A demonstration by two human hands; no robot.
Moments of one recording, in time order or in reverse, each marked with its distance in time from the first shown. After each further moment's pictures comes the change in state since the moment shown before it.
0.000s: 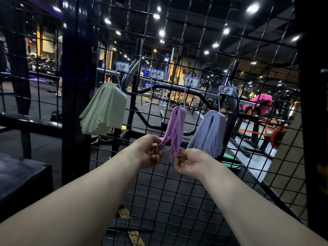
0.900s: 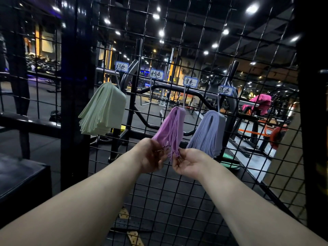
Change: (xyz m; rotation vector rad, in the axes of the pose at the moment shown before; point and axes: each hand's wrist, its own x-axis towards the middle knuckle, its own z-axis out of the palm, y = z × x) left_hand -0.015 -0.010 0.008 -0.044 -0.107 -0.001; right_hand 0.002 0.001 -0.001 -0.015 -0.011 0.031
